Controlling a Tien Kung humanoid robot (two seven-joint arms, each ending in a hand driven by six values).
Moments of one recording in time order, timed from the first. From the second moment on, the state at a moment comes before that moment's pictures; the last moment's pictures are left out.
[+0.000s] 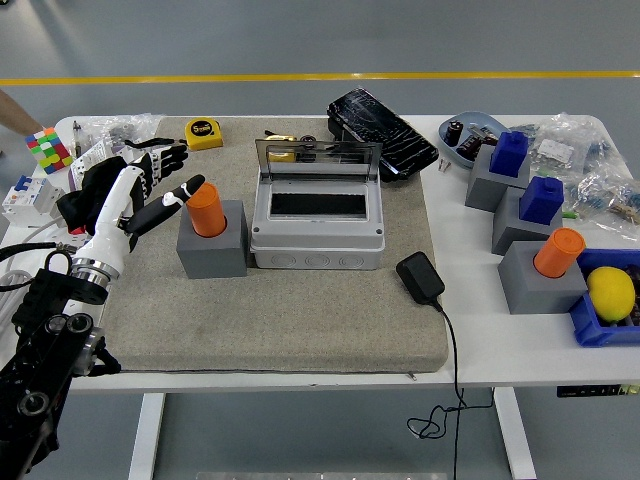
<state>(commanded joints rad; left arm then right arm) -0.19 0.06 -1.42 -1.20 1.52 0.01 -0.22 0.06 -0.06 1.54 0.18 -1.43 0.01 -0.15</state>
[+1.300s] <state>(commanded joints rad) -0.30 0.00 -1.30 -0.93 1.36 0.13 -0.50 0.07 -0.07 1.51 0.18 -1.43 0.01 -0.15</state>
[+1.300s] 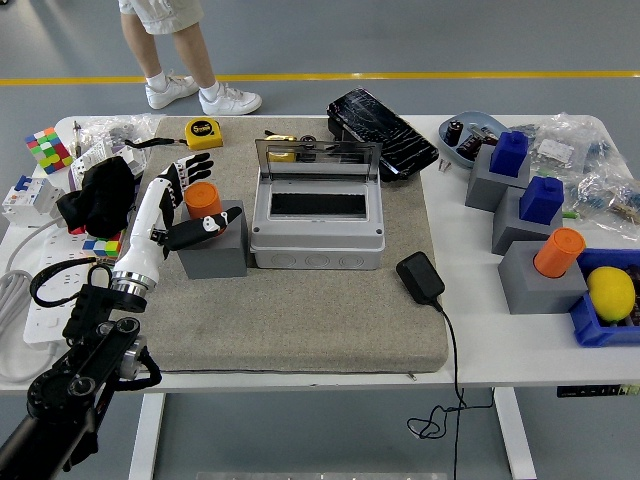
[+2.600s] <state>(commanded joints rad) -0.37 0.00 -1.24 -0.82 1.24 0.15 -0.65 0.06 -0.06 1.50 0.18 -1.42 0.01 -0.15</state>
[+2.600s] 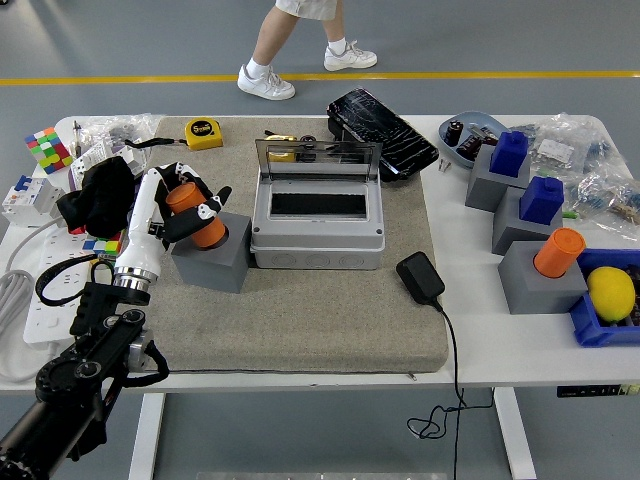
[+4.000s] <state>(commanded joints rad) -0.82 0.00 -0.72 -0.90 2.22 0.13 -0.14 0.07 -0.07 1.48 0.18 -1.41 0.01 -0.15</state>
